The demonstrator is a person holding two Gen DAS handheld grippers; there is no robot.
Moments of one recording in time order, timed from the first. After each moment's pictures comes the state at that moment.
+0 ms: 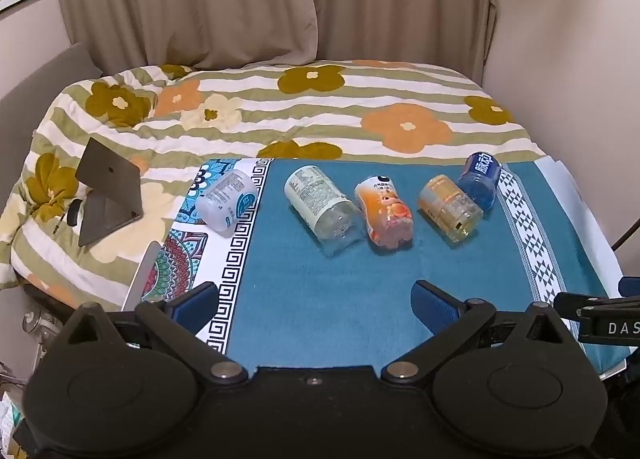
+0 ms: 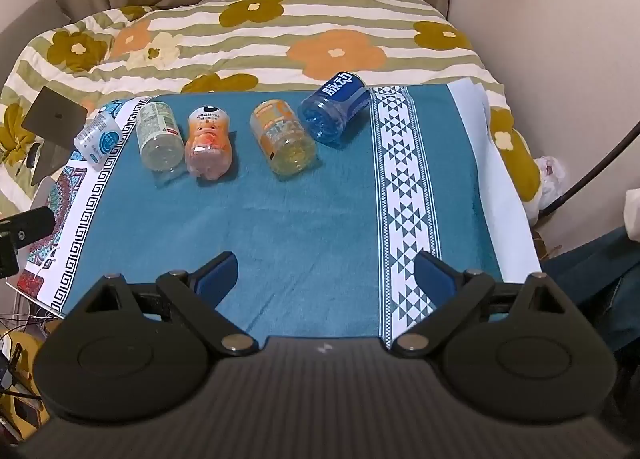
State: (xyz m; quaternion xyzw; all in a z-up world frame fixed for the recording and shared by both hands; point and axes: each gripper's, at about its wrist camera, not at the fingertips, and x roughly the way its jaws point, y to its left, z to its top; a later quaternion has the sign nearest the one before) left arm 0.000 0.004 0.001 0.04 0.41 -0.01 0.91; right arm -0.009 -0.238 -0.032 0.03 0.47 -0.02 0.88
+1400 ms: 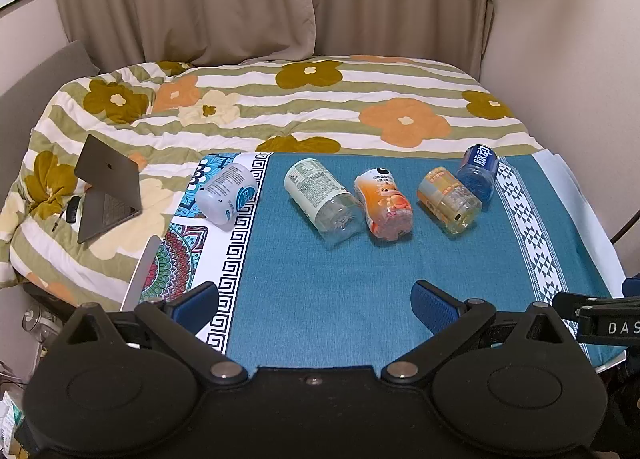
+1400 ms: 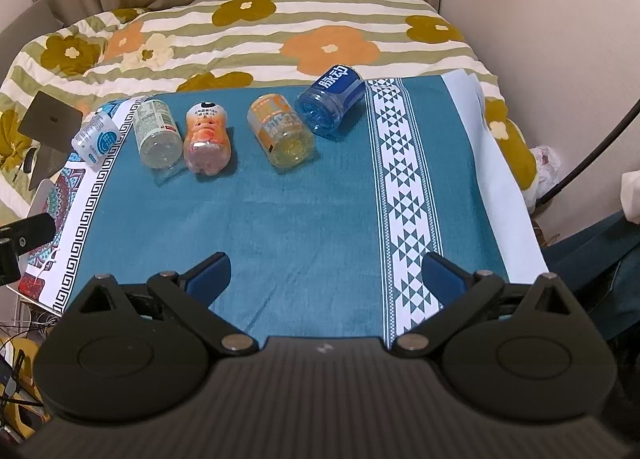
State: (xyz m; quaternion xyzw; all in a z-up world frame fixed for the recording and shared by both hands) left arm -0.001 0.005 -0.003 0.04 0.42 -0.01 0.91; right arm -0.015 -0.229 -0.031 0.04 0.47 -0.04 0.88
